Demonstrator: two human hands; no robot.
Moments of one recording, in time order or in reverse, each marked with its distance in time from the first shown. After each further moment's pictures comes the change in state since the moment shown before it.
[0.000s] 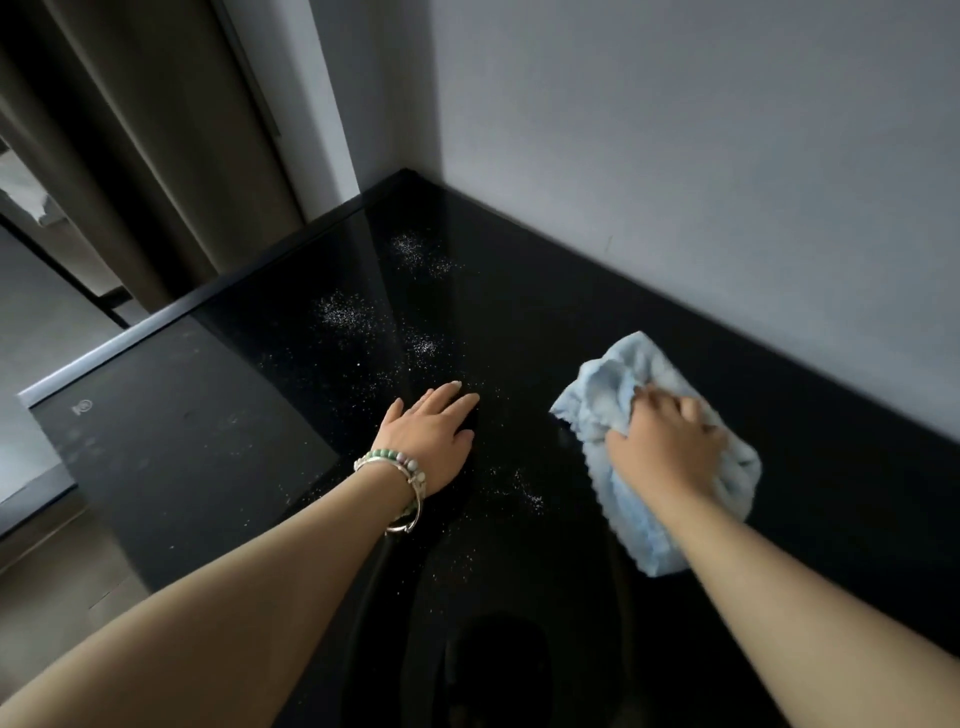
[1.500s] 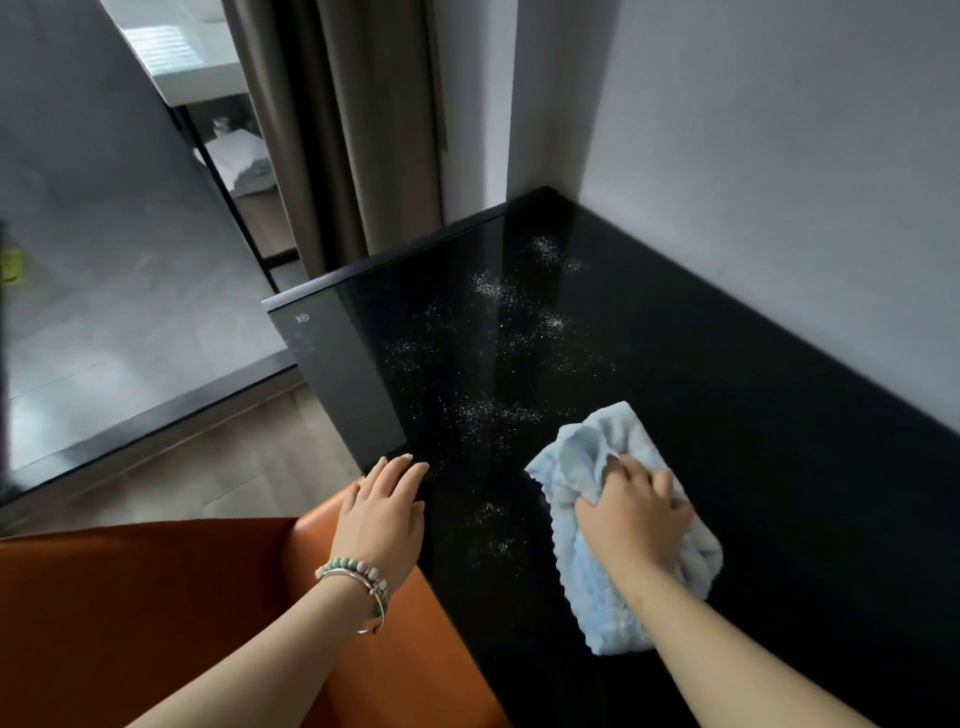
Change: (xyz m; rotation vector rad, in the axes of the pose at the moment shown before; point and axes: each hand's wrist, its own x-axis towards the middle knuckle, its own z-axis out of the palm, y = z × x) left_hand -0.219 -0.090 0.046 -0.076 0.319 -0.327; right_hand -0.157 -0.079 0.033 0.026 0.009 -0.218
